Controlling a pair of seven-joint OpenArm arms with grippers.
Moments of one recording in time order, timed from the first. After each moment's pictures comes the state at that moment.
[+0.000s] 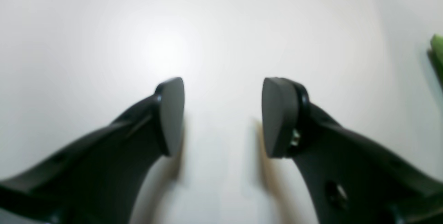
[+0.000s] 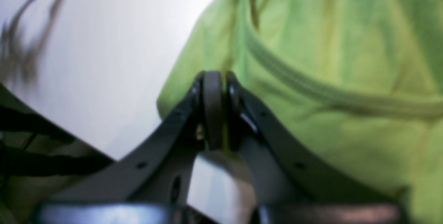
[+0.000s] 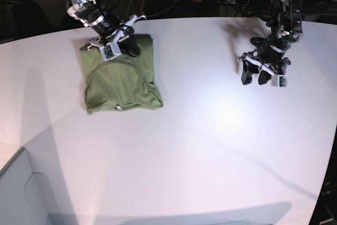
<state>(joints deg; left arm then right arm) 20.3 -24.7 -8.4 92.7 -36.2 -12.5 24.2 -29.5 -8.3 12.7 102.4 3.3 44.6 -23.8</state>
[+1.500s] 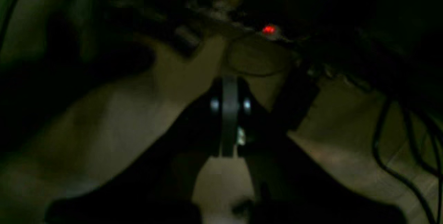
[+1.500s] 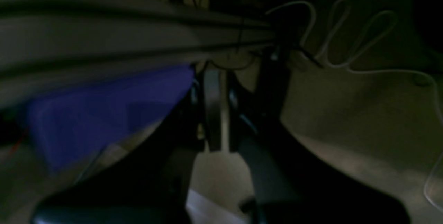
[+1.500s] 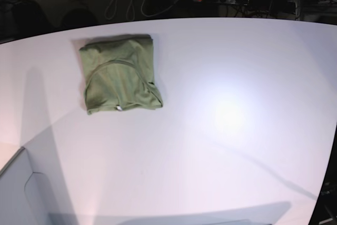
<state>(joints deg) 43.1 -10.1 -20.3 66.5 -13.2 -13.7 10.2 -40.4 1.5 12.5 67.2 8.0 41.9 -12.1</state>
